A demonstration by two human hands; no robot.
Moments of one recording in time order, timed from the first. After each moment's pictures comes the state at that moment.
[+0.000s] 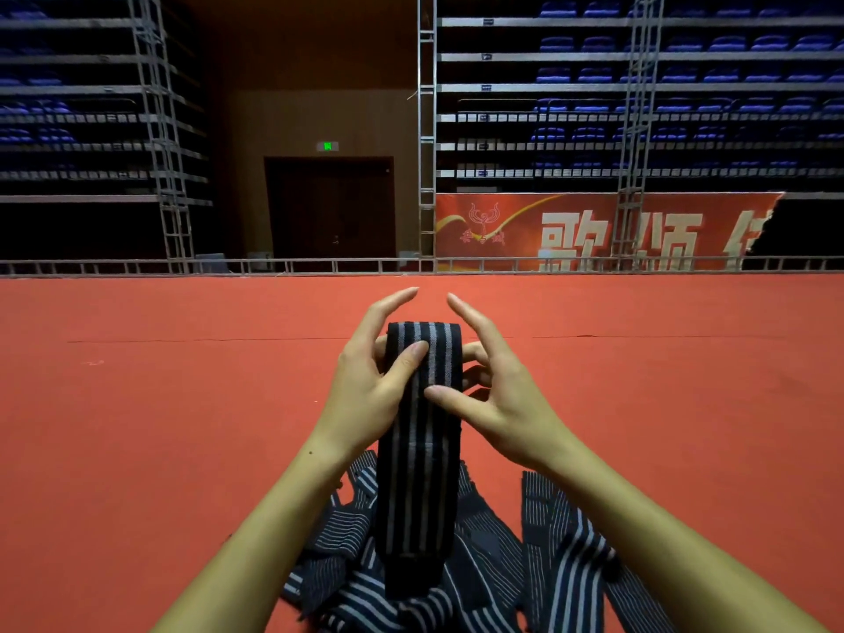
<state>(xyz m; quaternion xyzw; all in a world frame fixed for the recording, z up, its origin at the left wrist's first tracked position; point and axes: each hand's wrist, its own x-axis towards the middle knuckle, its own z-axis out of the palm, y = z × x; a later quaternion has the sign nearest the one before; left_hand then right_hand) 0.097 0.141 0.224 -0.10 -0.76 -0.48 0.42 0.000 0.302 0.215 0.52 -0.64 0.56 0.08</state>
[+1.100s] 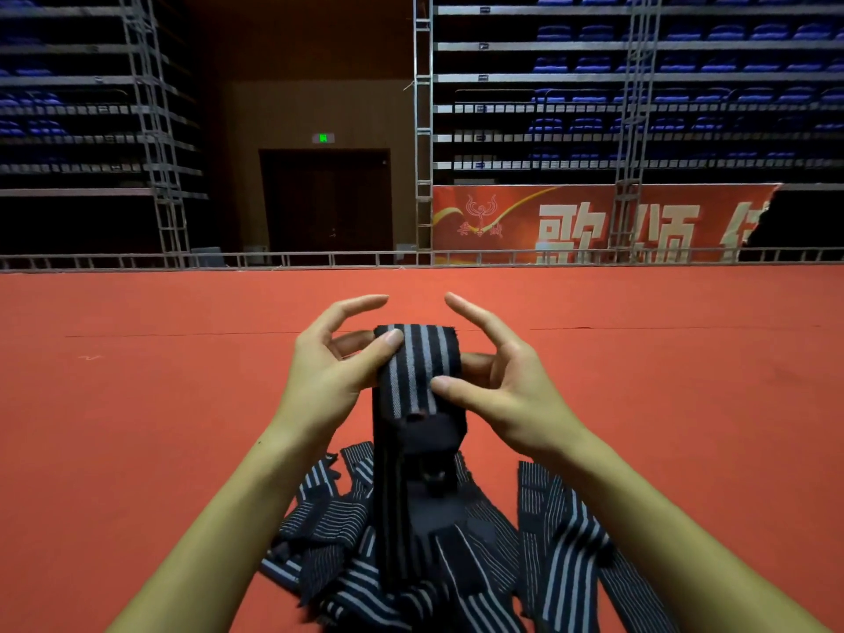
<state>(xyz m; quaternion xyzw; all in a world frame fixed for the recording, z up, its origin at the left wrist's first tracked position) 0.125 0.133 0.232 -0.04 -0.69 -0.62 0.38 0.019 0.319 0.223 0.51 -0.56 0.65 -0.10</state>
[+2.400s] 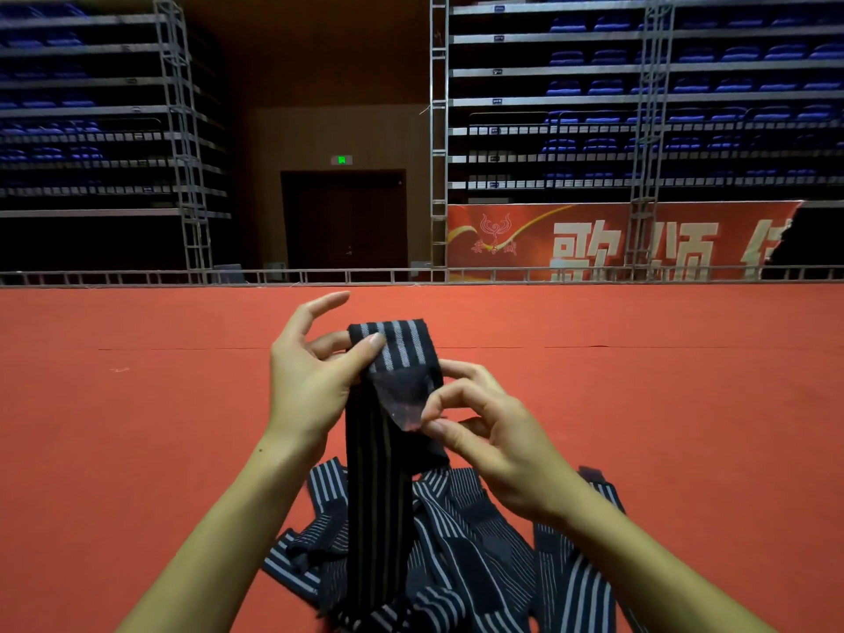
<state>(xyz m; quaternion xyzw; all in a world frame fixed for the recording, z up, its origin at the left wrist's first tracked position) 0.150 0.125 0.247 0.01 -0.64 -0.59 0.49 0.044 0.311 0.199 0.57 -0.60 0.56 0.01</state>
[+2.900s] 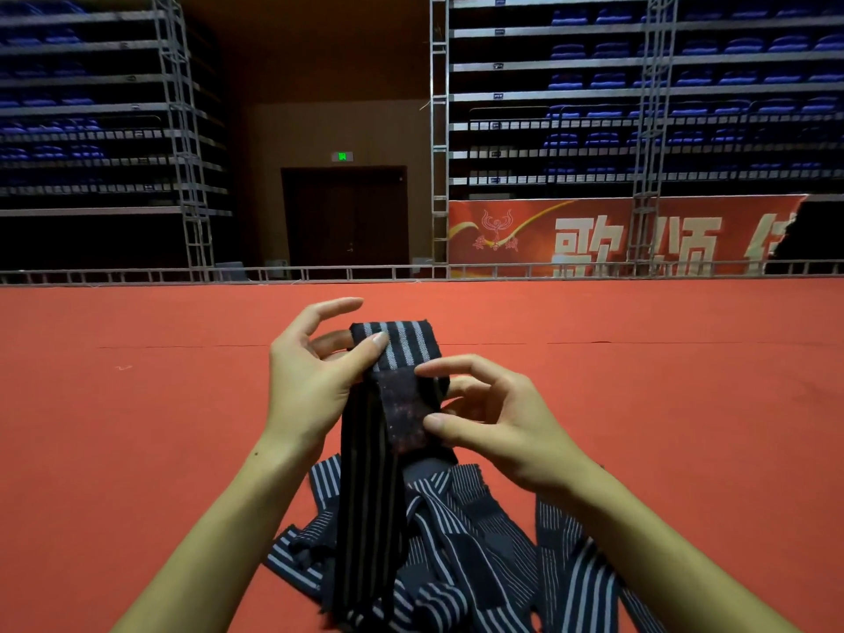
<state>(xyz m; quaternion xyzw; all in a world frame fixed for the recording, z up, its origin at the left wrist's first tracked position) 0.150 0.125 0.243 0.01 -0.66 -0.57 0.49 0.038 0.314 0.212 0.54 -0.55 0.63 -0.11</state>
